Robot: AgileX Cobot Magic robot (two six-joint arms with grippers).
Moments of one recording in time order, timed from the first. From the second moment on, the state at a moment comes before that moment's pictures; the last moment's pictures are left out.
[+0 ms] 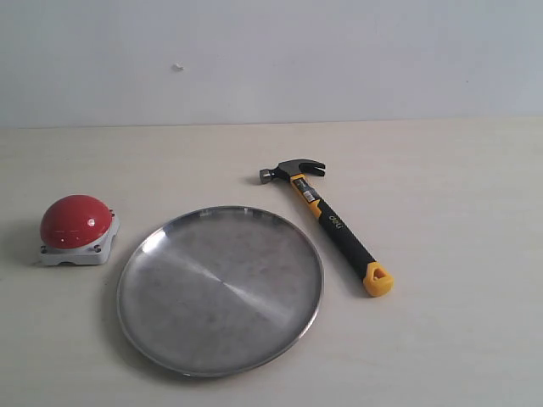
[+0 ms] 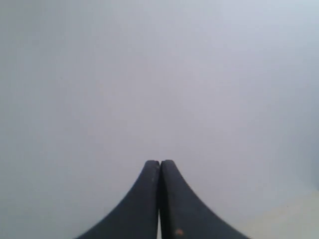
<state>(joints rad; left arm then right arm) 0.02 0.01 0.00 0.28 0.27 -0.33 0.00 0.01 0.00 0.50 -0.30 -0.16</state>
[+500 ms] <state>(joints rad) 0.02 0.01 0.00 0.28 0.27 -0.33 0.00 0.42 -0.41 0.38 -0.26 -0.06</state>
